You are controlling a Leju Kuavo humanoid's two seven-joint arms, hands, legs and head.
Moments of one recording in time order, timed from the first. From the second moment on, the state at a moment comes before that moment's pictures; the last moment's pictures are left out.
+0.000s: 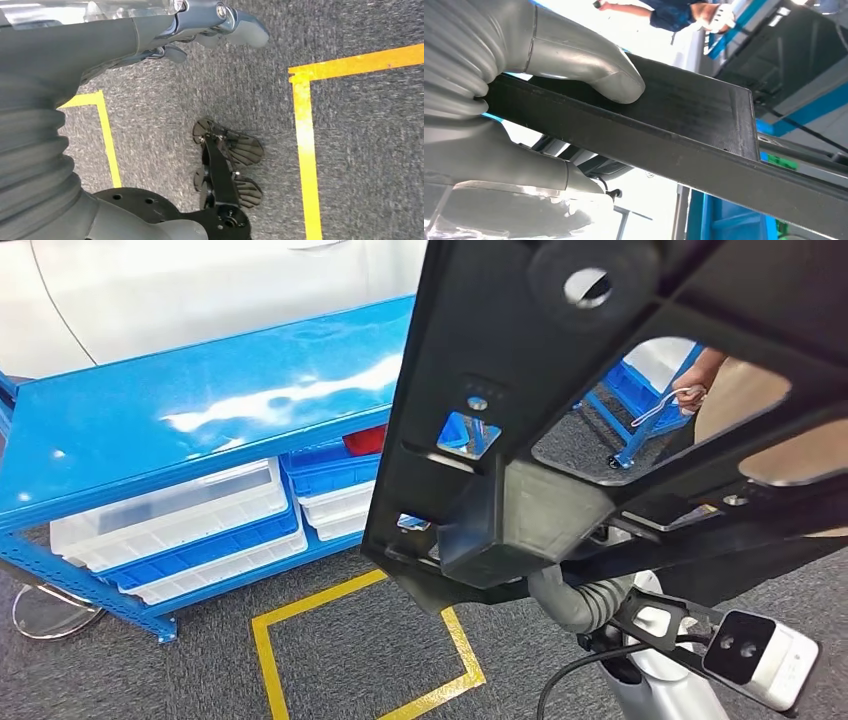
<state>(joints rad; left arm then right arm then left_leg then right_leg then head) -0.07 -0.10 1.29 -0.23 -0.77 0.11 -0.39 -0.33 -0.17 0.43 -2.00 -0.15 0.19 -0.67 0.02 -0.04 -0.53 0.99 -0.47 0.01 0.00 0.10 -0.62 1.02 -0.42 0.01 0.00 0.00</state>
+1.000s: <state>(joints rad) -0.08 -0.09 1.27 -0.23 -0.76 0.10 -0.41 -0.27 -0.18 0.43 -2.03 -0.08 0.11 -0.68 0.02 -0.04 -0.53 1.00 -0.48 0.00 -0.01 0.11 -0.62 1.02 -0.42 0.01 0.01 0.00</state>
